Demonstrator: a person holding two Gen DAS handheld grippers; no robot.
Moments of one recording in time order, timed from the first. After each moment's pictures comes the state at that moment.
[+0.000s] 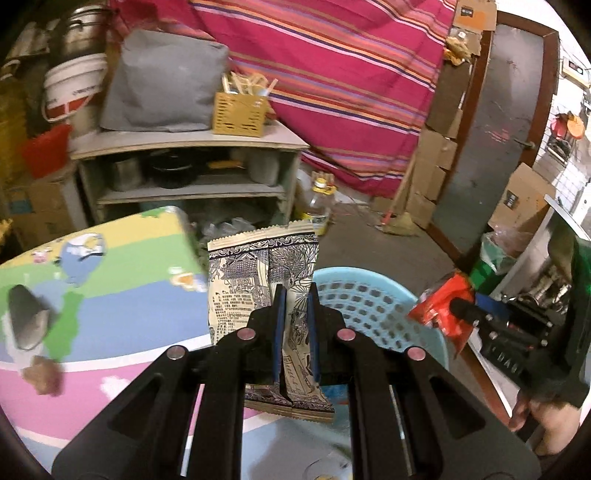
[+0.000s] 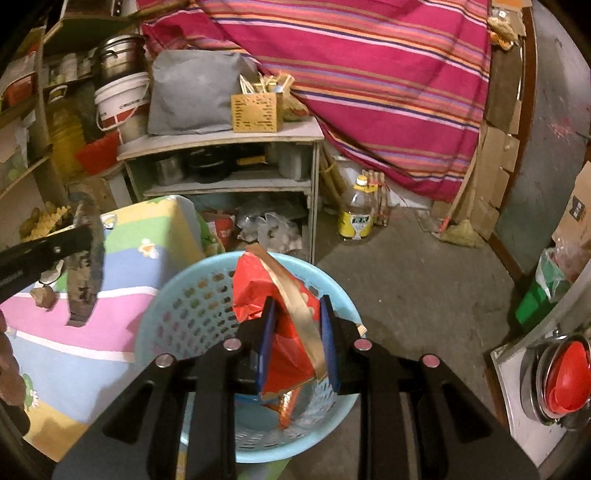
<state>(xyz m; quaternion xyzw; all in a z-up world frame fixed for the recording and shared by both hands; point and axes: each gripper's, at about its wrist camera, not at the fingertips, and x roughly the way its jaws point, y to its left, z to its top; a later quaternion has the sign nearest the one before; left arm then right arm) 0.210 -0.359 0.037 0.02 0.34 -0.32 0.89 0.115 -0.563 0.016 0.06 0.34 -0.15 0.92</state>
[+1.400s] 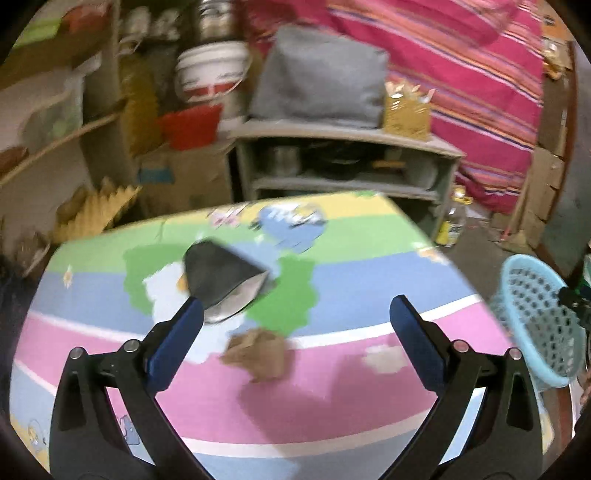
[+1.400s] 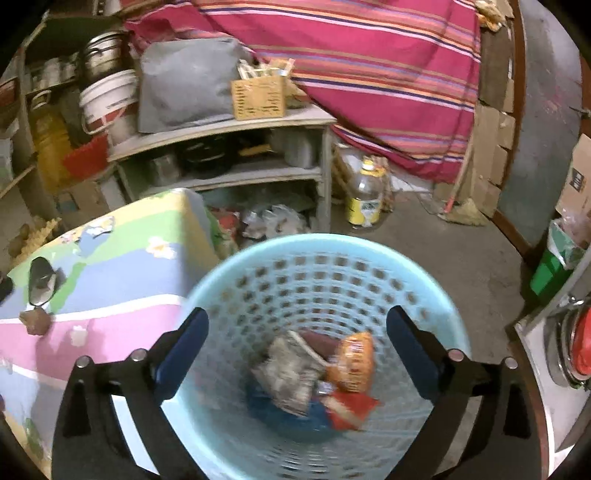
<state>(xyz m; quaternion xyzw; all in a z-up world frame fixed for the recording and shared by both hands) 0.262 -0.136 -0.006 0.03 0.33 -0.09 0.94 0.169 -0.467 -0.027 0.09 0.33 -0.16 0.92</state>
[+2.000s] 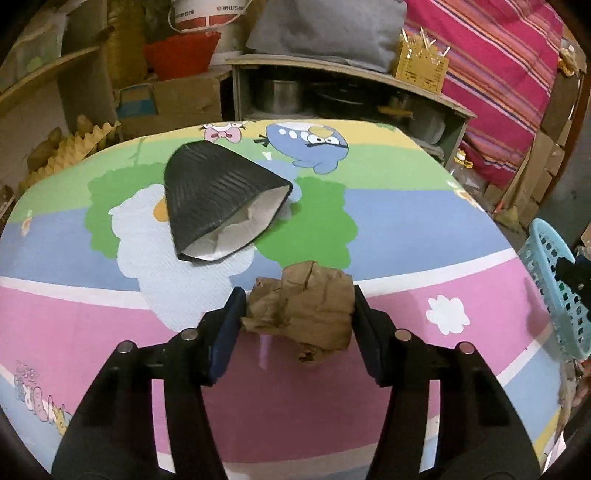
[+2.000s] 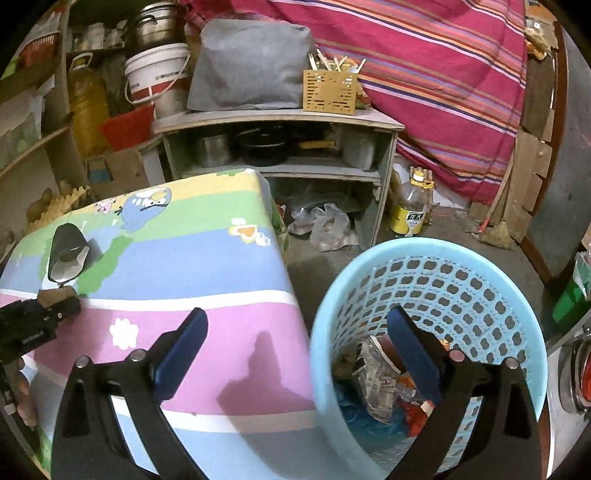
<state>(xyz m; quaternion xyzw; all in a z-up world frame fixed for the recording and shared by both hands) 0.290 -0.110 -0.073 0.01 0.42 -0.13 0.90 0.210 -0.382 -0.034 0.05 0.35 -0.12 0.93</state>
